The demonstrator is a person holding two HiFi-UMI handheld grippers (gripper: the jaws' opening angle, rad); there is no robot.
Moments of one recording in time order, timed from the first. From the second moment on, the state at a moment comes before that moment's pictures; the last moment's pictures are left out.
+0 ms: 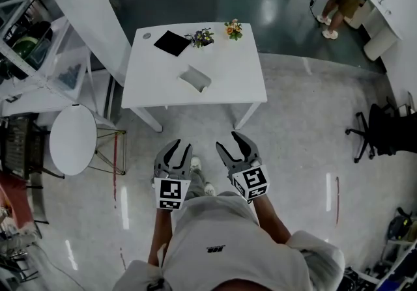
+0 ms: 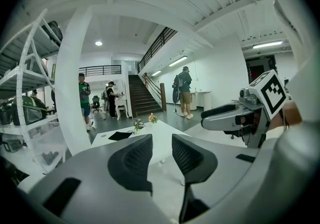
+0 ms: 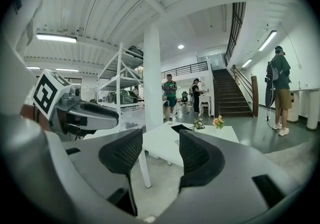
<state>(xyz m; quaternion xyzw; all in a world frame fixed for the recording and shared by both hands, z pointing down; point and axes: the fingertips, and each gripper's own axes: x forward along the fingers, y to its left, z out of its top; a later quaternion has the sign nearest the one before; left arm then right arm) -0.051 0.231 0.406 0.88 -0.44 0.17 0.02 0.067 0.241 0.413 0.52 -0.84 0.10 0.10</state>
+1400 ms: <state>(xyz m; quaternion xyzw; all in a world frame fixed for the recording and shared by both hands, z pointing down) -0.063 0.038 0.416 0.91 -0.38 0.16 0.03 0.055 0.069 0.426 0.58 -0.80 0.11 0.13</state>
